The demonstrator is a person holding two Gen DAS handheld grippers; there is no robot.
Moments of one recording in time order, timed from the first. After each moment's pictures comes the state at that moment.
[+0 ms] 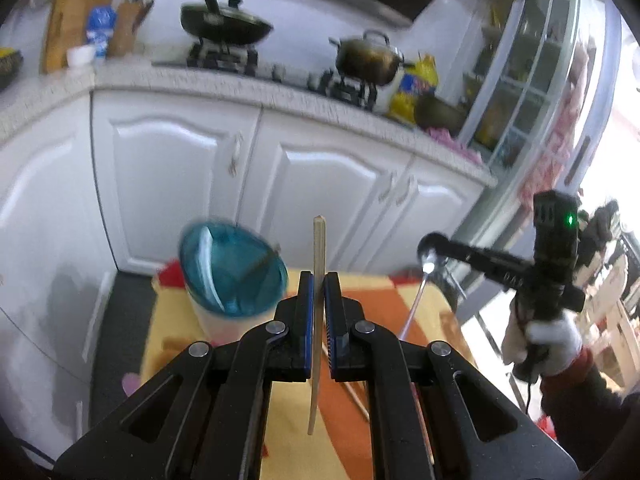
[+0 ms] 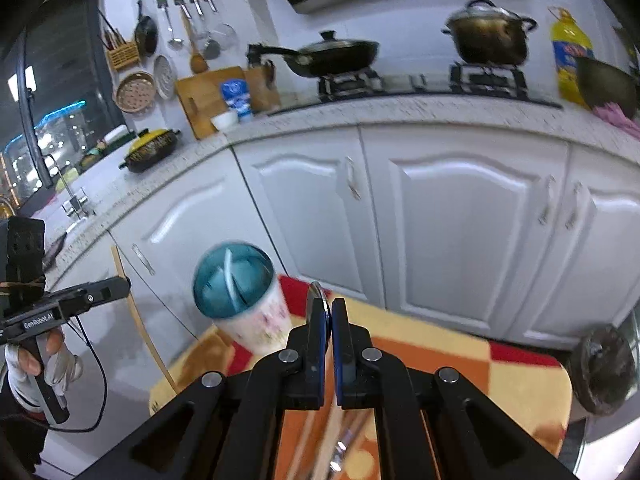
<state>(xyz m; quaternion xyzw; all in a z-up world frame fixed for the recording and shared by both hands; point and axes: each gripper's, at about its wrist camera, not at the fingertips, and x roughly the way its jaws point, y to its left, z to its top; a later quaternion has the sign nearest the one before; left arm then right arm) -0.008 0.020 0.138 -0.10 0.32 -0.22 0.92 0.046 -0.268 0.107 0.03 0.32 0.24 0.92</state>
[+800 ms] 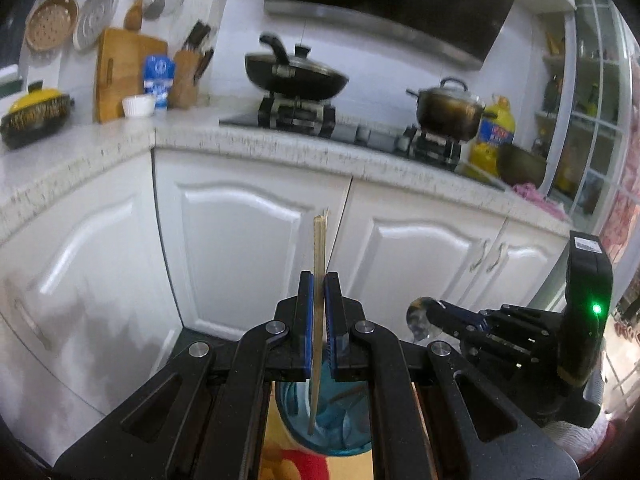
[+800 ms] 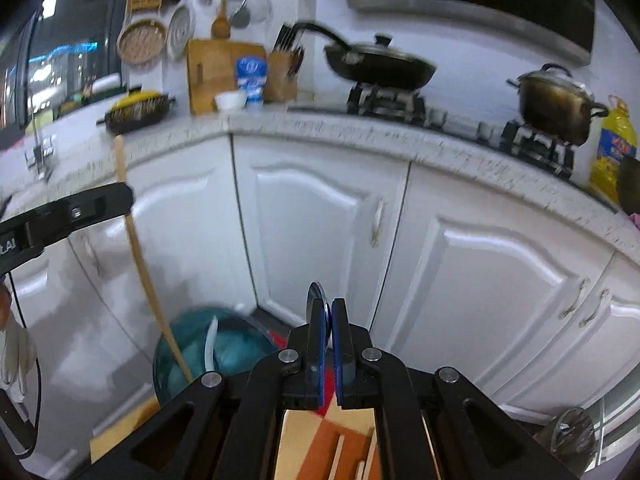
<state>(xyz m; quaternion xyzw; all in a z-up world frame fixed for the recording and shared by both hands) 0.093 0.051 0.133 -0.07 0.26 -0.08 0.96 0.143 -0.128 0.090 -0.10 0.30 0.20 0.93</state>
